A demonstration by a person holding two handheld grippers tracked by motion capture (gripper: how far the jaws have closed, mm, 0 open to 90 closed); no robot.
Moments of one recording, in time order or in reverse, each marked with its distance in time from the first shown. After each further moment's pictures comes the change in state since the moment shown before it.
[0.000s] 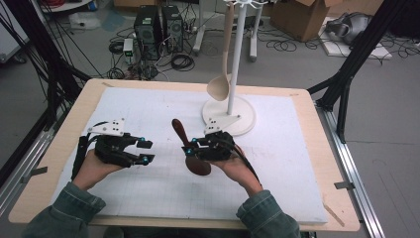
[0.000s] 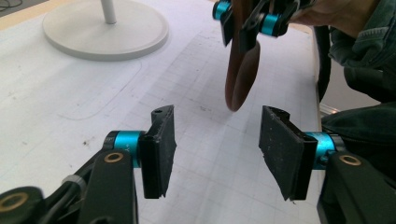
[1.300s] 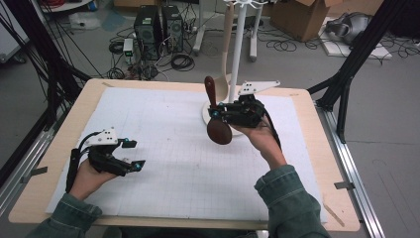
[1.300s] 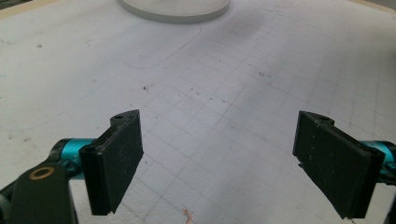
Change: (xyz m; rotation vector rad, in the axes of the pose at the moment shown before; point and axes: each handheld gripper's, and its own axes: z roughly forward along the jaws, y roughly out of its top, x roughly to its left) left arm 0.006 -0.041 -0.007 0.019 0.222 -0.042; right arm -0.052 0.050 -0.080 -0.119 -0.116 0.039
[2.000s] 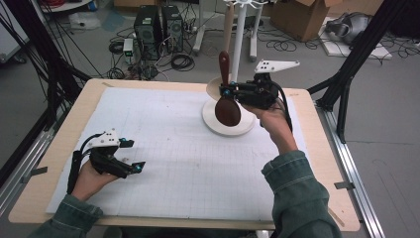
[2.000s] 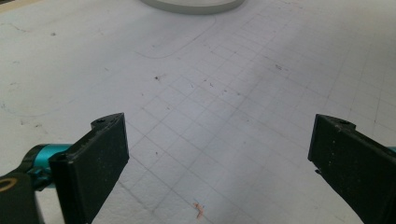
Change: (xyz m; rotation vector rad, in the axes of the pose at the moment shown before) left arm 0.000 -0.006 0.005 0.013 0.048 -0.006; right arm -0.020 0.037 -0.031 -0.092 -0.030 0.001
